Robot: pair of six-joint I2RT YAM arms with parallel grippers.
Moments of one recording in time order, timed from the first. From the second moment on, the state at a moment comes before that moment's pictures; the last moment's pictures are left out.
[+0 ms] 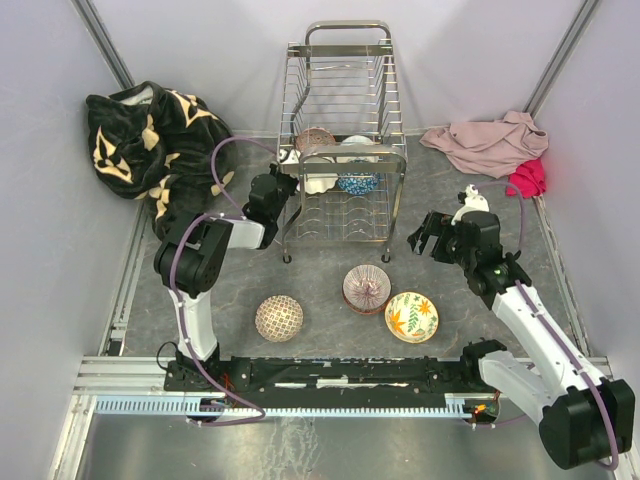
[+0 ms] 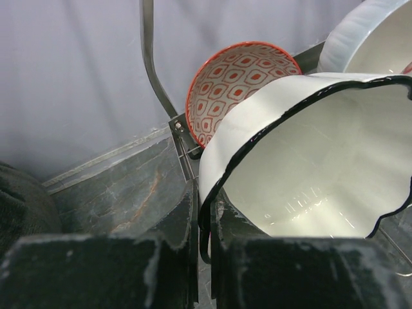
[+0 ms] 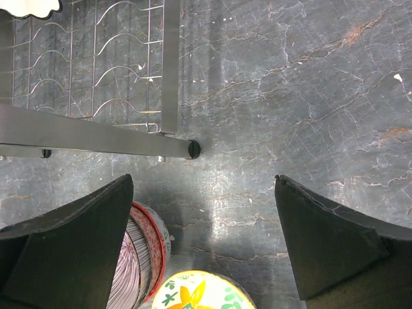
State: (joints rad) left arm -0.40 1.96 0.99 1.00 -0.06 0.35; right arm 0.24 0.91 0.64 -0.29 -0.05 0.47
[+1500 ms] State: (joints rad) left arm -0.41 1.90 0.84 1.15 -0.09 0.26; right arm 0.24 0.90 0.63 -0.29 -0.04 0.47
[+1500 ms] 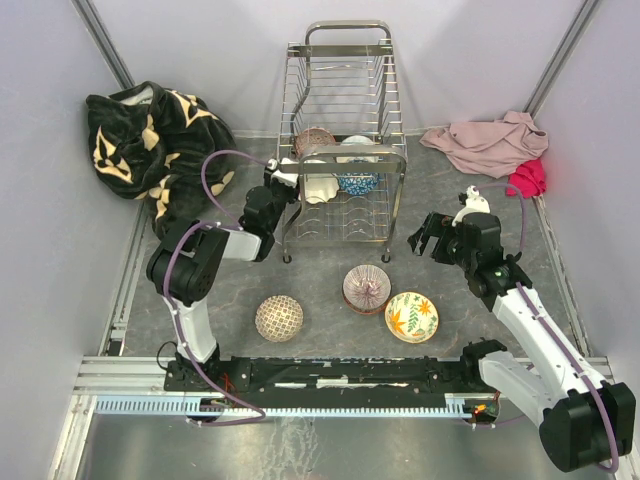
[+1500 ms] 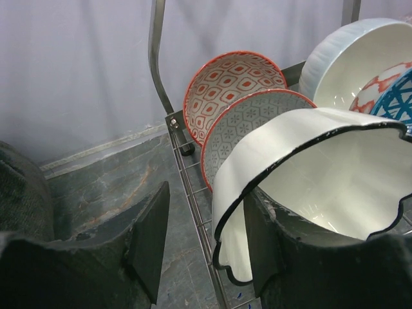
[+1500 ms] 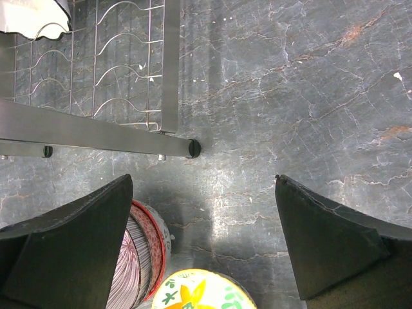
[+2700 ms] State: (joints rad) left arm -0.39 1.13 0.67 0.36 -0.44 -0.37; right arm 0.33 0.74 0.67 -0.59 -0.27 0.55
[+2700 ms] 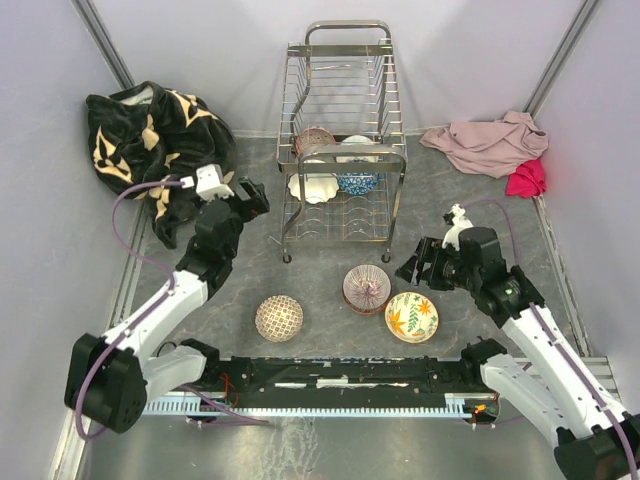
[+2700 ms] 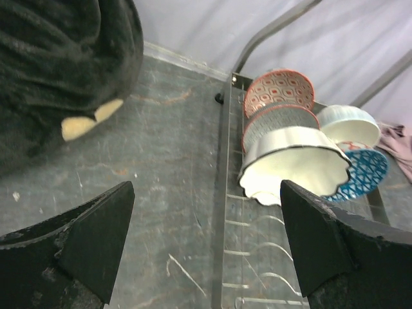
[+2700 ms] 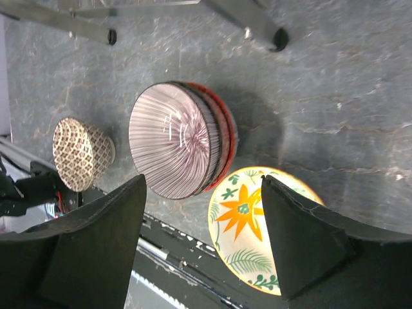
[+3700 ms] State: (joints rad) left arm -0.39 0.83 0.50 0.15 -0.27 -0.53; right arm 0.90 1.14 0.82 -0.69 0.34 0.72
